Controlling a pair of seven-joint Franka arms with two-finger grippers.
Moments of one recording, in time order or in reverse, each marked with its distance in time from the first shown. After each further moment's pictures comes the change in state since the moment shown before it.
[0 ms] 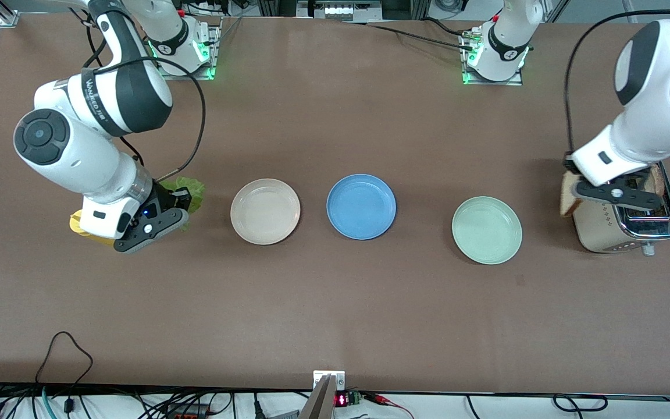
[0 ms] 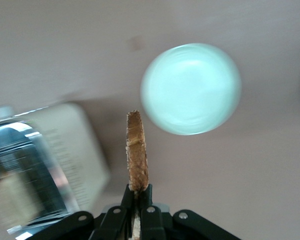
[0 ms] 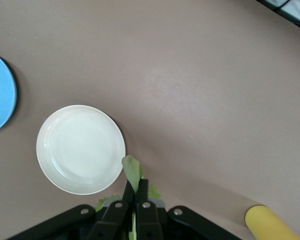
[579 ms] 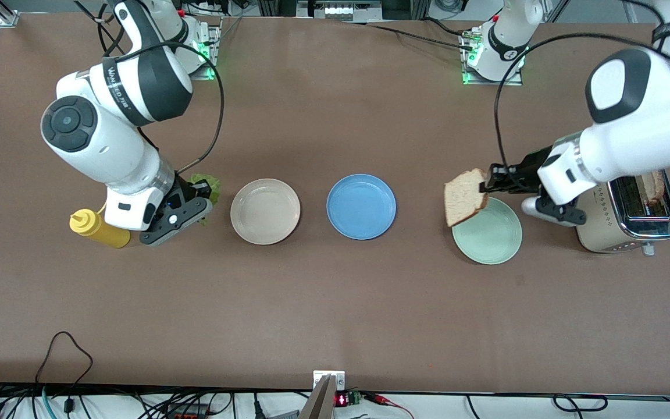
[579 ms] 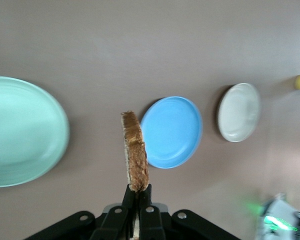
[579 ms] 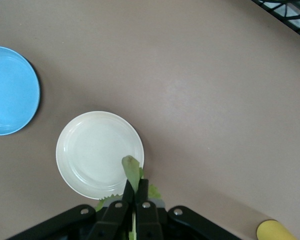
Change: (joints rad) left arm -0.016 0.127 -0.015 0.006 -0.615 0.160 -0.039; right arm 0.060 0.000 0.002 0.015 0.004 0.001 0.000
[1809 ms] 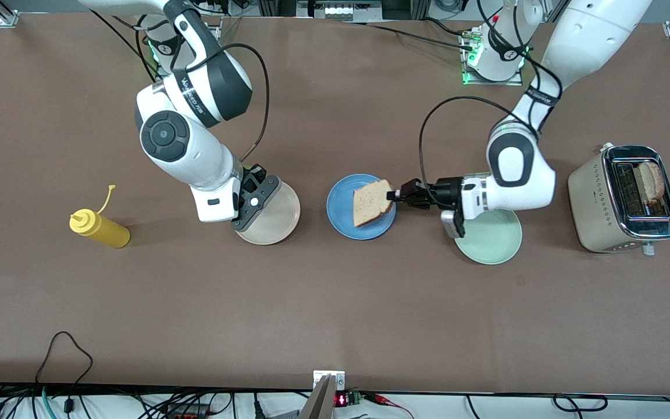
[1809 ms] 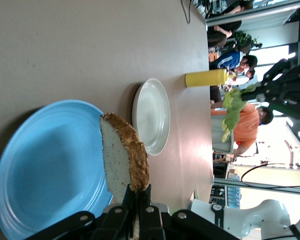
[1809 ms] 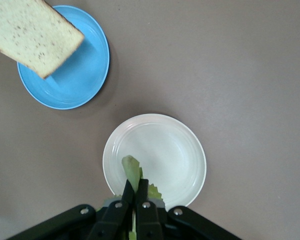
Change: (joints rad) left arm -0.070 0.295 -0.094 -0.246 -0.767 0.311 0.799; right arm 0.135 0.091 0.001 0.000 0.078 0.006 -0.190
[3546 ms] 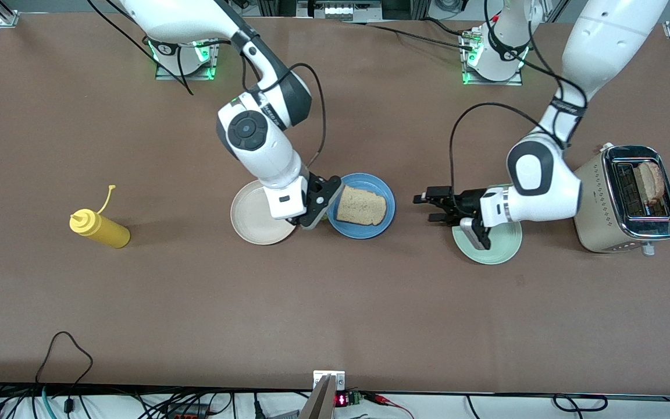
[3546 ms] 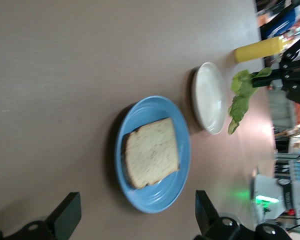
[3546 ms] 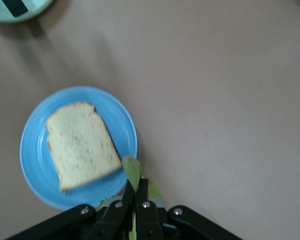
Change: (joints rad) left arm 0.045 -0.050 0.087 0.034 0.396 0.006 -0.065; right arm 0.174 0.164 0.000 -0.001 0.005 0.462 0.095
